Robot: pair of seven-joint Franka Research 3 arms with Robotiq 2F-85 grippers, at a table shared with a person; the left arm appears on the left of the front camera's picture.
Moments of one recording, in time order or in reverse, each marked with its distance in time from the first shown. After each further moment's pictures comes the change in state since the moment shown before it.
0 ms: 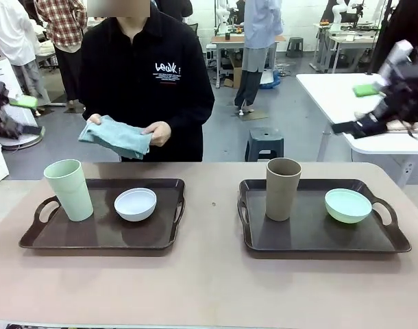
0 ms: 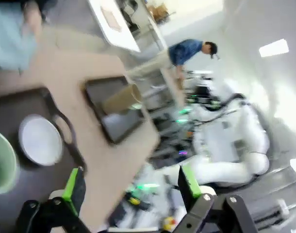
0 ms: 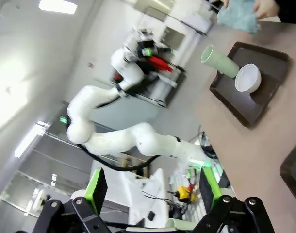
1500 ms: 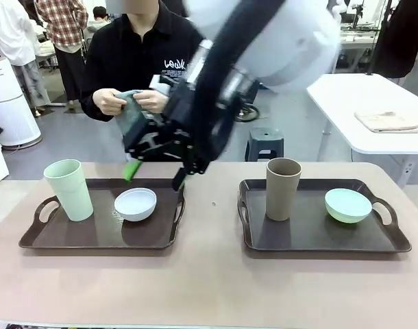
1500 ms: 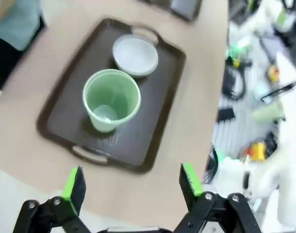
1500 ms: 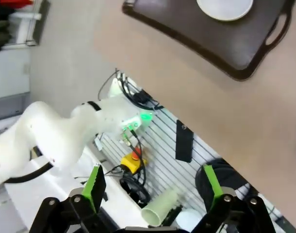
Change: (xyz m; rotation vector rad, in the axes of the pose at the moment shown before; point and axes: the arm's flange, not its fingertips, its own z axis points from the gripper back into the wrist) left arm 0.054 0.083 0.065 0.187 0.608 -0.697; right arm 0.020 0.060 -0.369 -0.734 0.459 -0.171
